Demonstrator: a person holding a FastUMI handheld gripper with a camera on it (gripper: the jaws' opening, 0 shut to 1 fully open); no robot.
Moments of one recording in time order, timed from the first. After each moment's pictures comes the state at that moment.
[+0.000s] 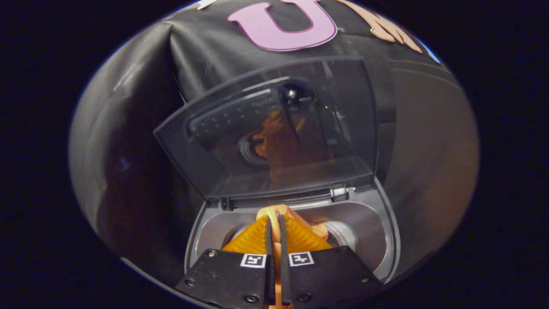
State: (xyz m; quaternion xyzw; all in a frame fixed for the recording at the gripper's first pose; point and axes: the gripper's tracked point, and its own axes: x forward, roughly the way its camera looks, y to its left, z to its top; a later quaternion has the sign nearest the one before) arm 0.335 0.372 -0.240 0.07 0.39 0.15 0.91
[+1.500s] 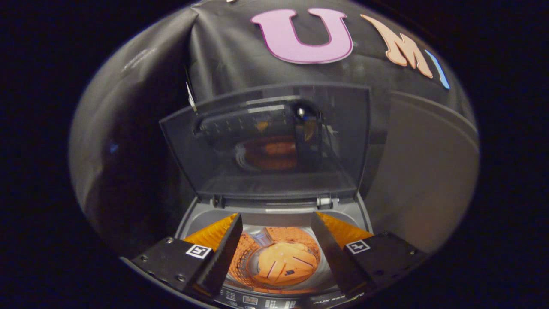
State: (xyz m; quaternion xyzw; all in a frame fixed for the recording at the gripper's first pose) arm 0.338 0.363 -0.180 0.01 0.33 0.14 0.93
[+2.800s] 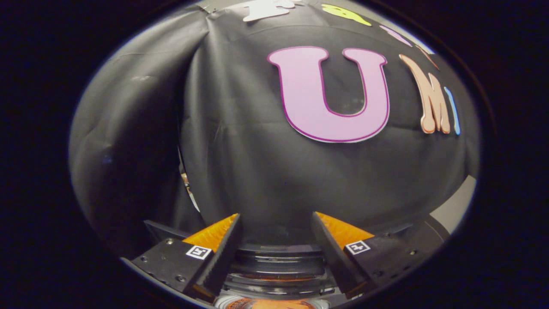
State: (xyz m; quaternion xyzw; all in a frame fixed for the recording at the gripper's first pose) arm 0.507 0.426 -0.089 -0.01 0.16 0.14 0.98
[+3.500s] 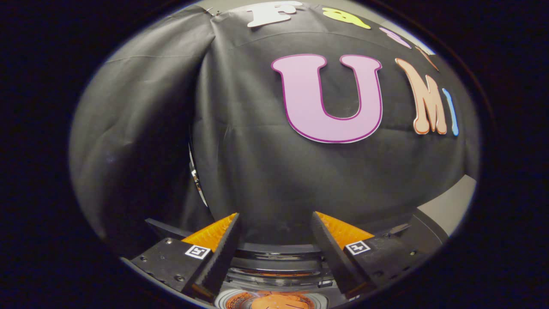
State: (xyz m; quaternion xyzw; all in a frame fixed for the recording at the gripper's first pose) arm 0.468 0.415 -0.075 -0.01 0.16 0.13 0.98
